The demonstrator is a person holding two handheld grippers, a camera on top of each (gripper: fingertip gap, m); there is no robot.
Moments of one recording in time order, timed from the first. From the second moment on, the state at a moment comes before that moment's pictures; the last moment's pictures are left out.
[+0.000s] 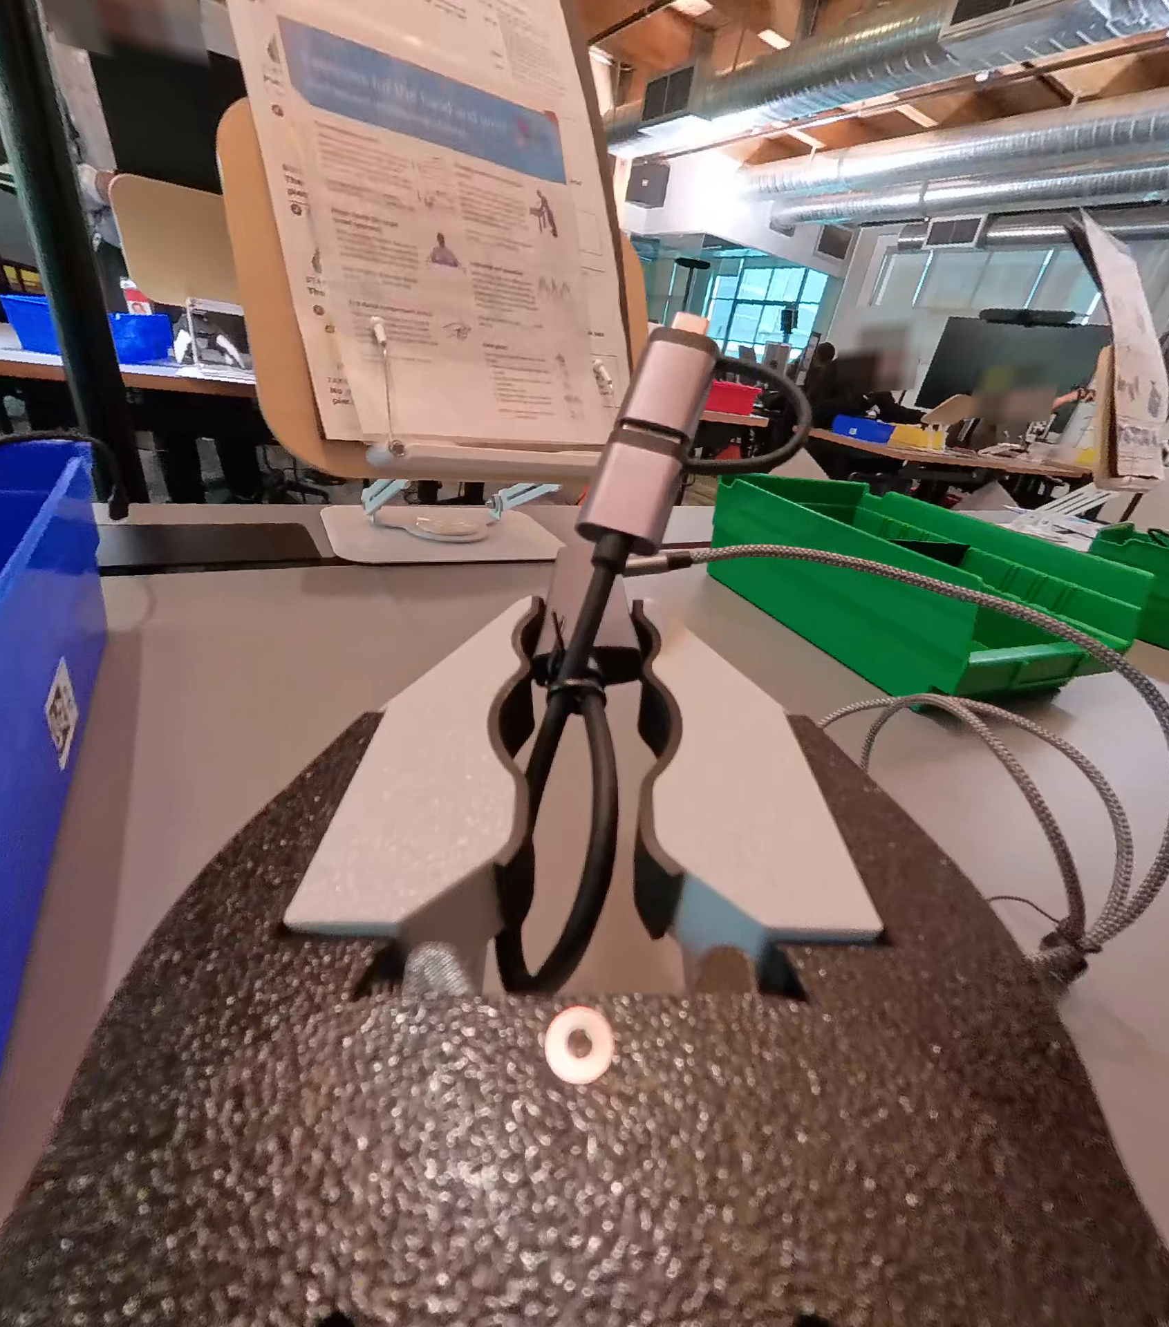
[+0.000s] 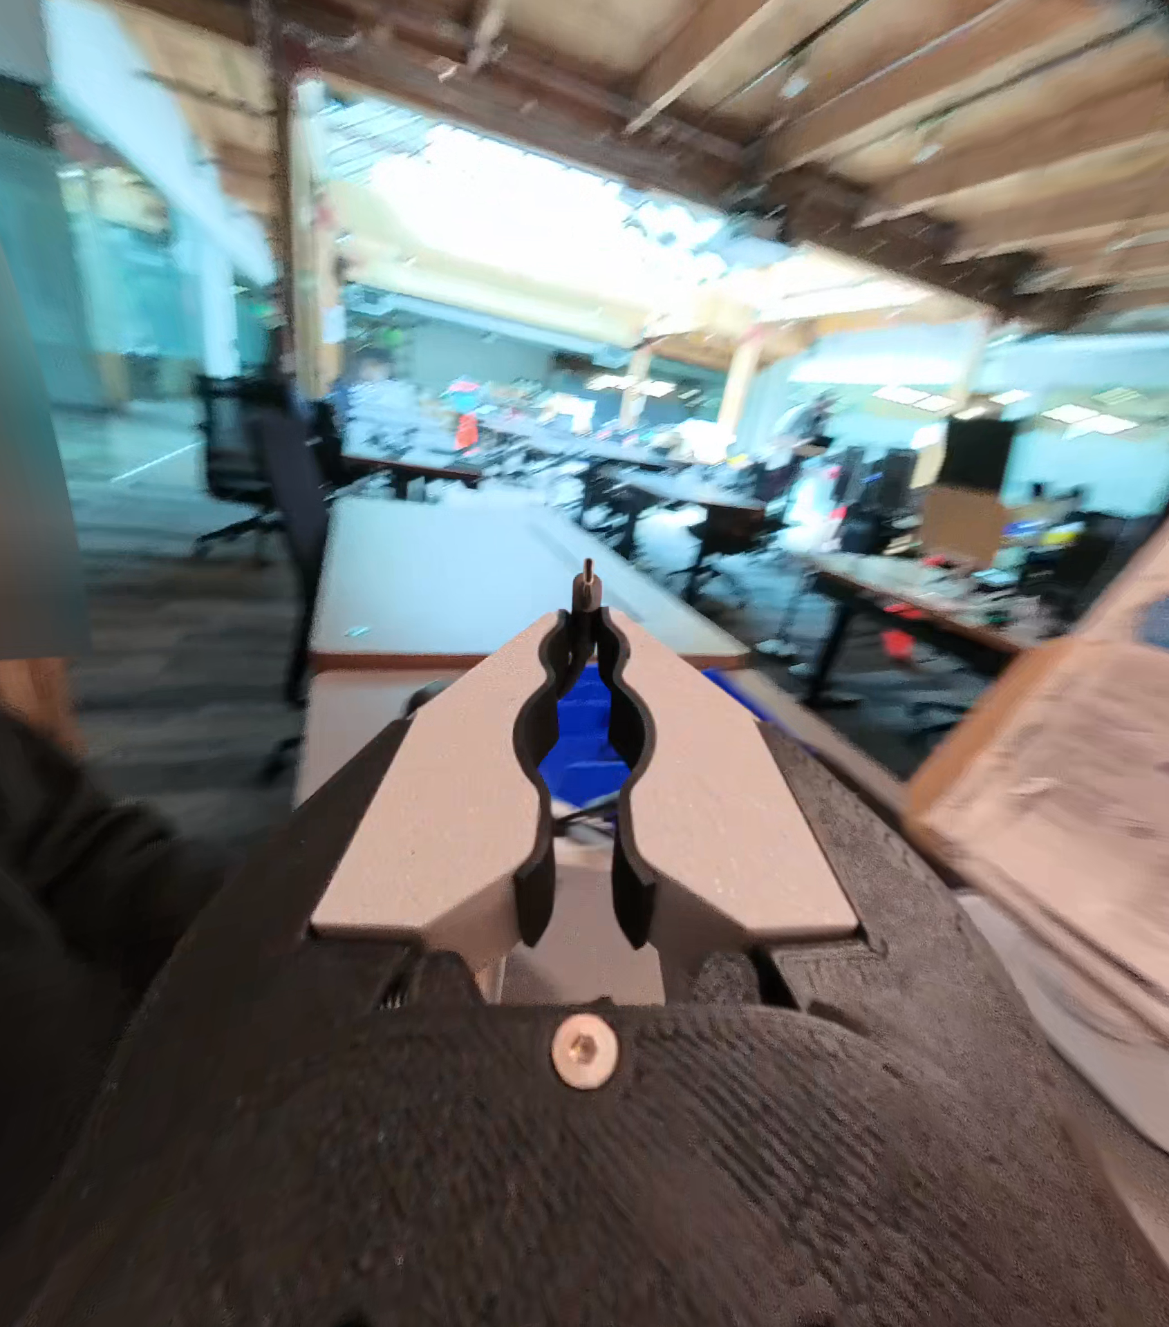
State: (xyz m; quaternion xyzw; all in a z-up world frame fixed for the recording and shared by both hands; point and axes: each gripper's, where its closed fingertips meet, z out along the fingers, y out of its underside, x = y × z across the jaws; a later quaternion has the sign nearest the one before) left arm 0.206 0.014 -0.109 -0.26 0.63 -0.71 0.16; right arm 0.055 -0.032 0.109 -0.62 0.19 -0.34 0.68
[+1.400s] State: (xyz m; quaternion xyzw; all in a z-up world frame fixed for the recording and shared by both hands) left arm 0.207 0.013 -0.122 -0.24 0.65 -0.70 0.17; right arm 0.093 -0.300 -0.042 -0.56 0.56 -0.51 0.35
